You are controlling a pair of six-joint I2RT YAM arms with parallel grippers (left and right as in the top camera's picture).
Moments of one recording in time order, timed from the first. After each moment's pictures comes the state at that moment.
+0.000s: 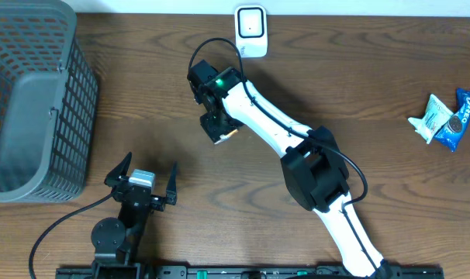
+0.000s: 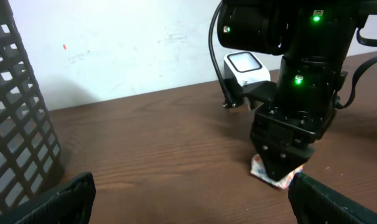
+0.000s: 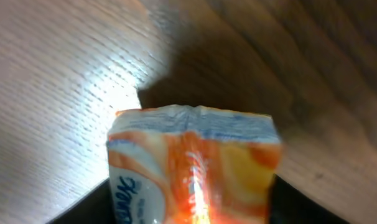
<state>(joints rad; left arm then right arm) -0.04 0.01 0.02 -0.09 0.18 0.12 0.71 2.43 2.13 -1.17 -0.03 0.13</state>
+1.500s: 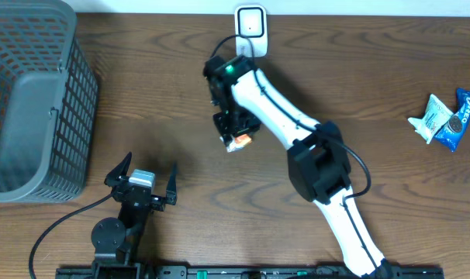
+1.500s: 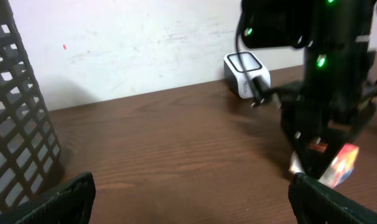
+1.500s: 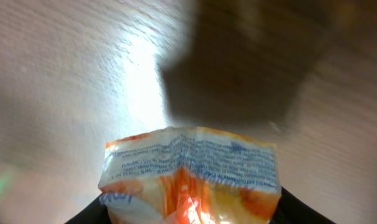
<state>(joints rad) -0.04 0.01 0.02 -0.09 0.18 0.12 0.64 2.48 2.25 -1.47 -0.16 0.21</state>
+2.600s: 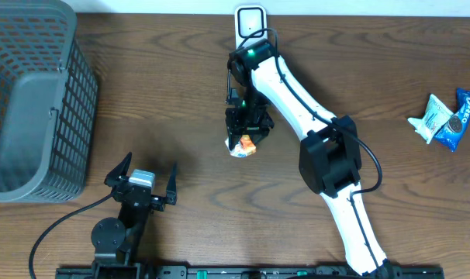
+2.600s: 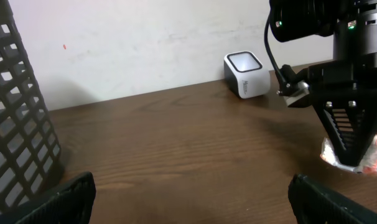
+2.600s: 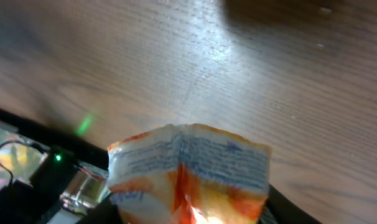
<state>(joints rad) -0.04 0.01 0.02 -0.09 0.18 0.12 0.55 2.48 2.29 -1.69 -0.46 0.23</state>
